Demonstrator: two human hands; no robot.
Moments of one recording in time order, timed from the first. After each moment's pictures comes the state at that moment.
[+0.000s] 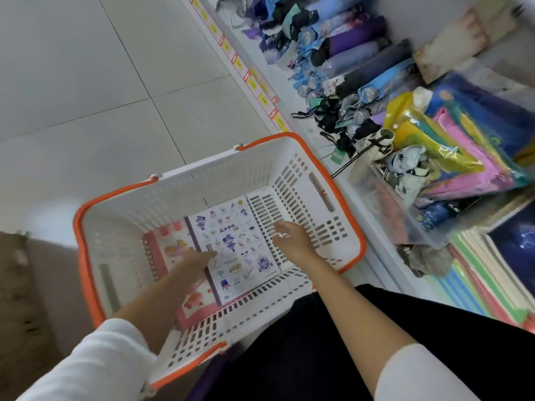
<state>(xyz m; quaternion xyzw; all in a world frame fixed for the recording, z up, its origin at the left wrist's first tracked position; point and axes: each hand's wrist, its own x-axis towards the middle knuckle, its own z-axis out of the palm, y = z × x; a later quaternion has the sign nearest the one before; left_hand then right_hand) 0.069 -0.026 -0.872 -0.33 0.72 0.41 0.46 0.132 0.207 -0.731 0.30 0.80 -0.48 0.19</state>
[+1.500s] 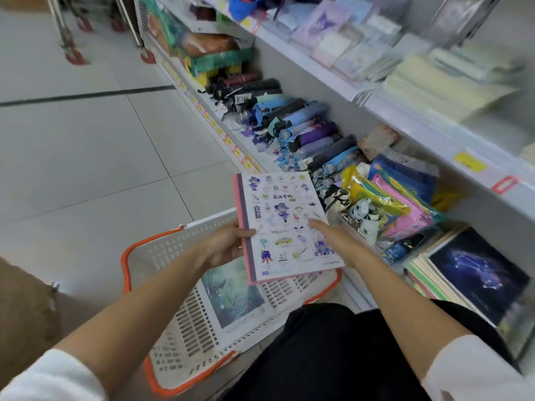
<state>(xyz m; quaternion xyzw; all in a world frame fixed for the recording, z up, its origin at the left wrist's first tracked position) 0.060 0.017 -0.592 0.00 0.53 0.72 0.45 0.156 0.249 -0.538 0.36 0.76 -0.54 0.11</state>
